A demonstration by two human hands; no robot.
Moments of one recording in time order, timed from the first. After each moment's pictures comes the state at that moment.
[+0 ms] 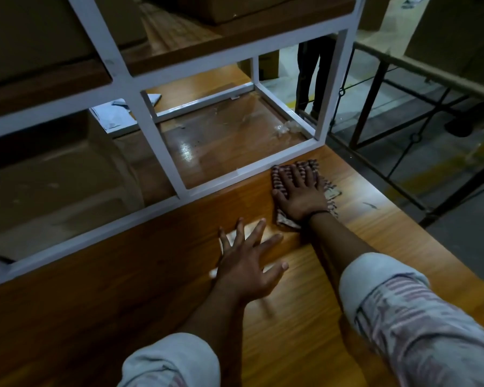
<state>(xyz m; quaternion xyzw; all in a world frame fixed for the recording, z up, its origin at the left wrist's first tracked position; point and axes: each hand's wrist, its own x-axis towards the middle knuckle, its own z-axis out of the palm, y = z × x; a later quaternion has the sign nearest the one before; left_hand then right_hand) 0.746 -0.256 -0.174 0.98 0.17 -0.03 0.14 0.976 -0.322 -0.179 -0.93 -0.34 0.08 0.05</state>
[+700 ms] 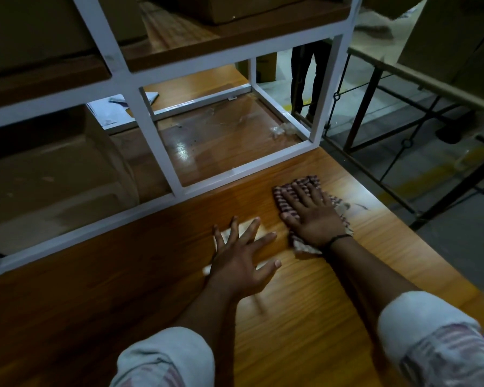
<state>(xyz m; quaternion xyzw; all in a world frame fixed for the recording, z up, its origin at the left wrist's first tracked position) 0.743 -0.257 -0.175 0.97 0.17 -0.02 0.15 0.949 -0.390 -0.180 -0.91 -0.40 0.06 0.04</state>
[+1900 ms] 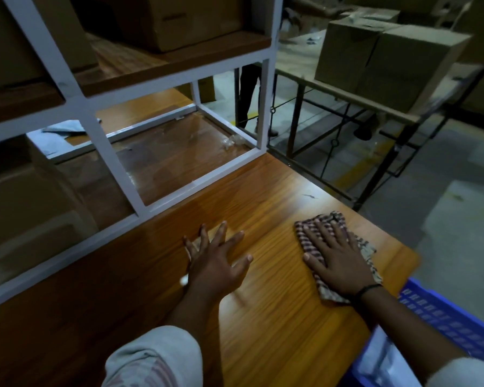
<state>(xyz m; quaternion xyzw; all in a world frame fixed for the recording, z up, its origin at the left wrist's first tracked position) 0.742 -0.255 -0.182 0.98 0.15 -0.01 0.16 0.853 -0.554 -0.187 -0.97 -0.26 0.03 0.03</state>
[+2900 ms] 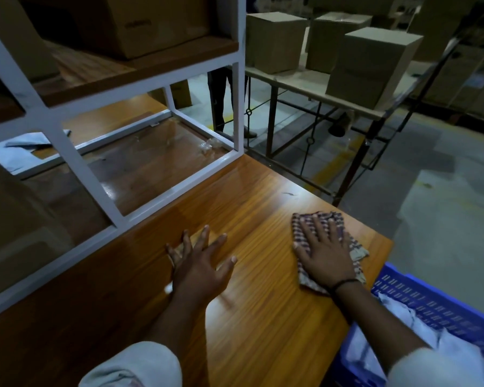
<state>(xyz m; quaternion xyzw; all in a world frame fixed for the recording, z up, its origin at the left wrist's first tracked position) 0.741 -0.256 -0.185 0.98 0.14 0.00 0.15 0.848 -0.552 -0.193 -0.99 -0.13 0.03 0.06</state>
